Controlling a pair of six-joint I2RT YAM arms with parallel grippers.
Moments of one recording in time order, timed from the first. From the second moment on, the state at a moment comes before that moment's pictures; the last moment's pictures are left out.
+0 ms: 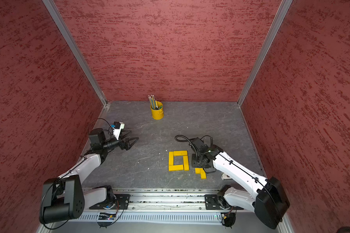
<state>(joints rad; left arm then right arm) 0.16 1.21 0.51 0.23 1.02 0.09 0.68 1.16 0.78 -0.92 0.01 0.72</state>
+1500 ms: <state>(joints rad) 0.16 1.19 0.51 0.23 1.02 0.09 0.70 1.35 0.72 -0.85 -0.04 0.77</state>
